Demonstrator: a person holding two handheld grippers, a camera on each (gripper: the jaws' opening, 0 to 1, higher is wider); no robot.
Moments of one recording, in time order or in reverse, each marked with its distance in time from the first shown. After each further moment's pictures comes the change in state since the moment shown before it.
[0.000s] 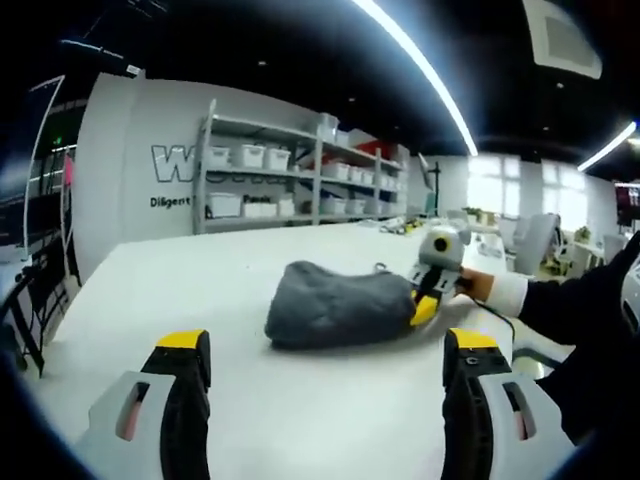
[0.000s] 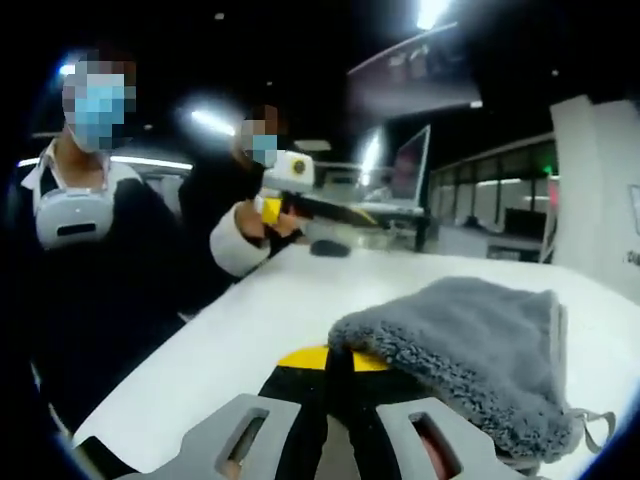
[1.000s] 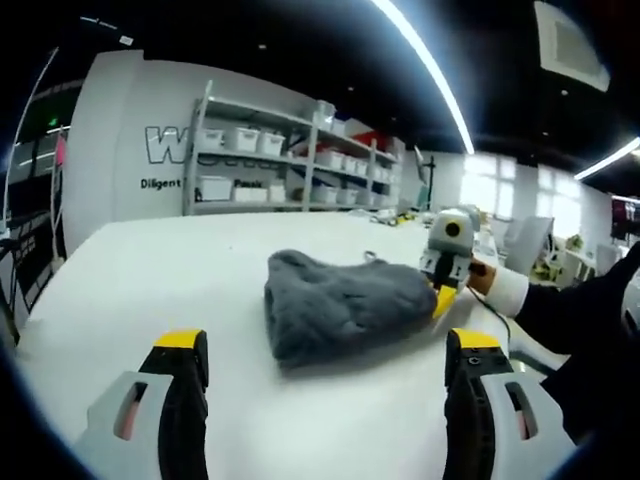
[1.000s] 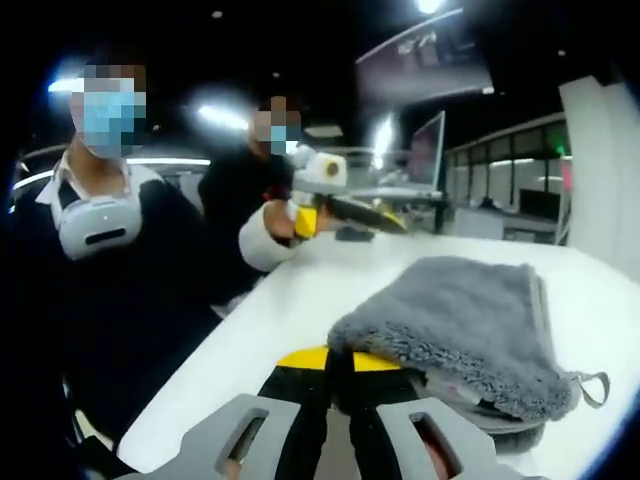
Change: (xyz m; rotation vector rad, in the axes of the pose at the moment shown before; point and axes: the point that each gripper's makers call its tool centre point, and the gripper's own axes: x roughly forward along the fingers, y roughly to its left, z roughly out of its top) left arm 0.032 -0.023 -0.017 -0.068 0.031 -0.065; right arm -0.029 0.030 -0.007 0.040 0.077 0.062
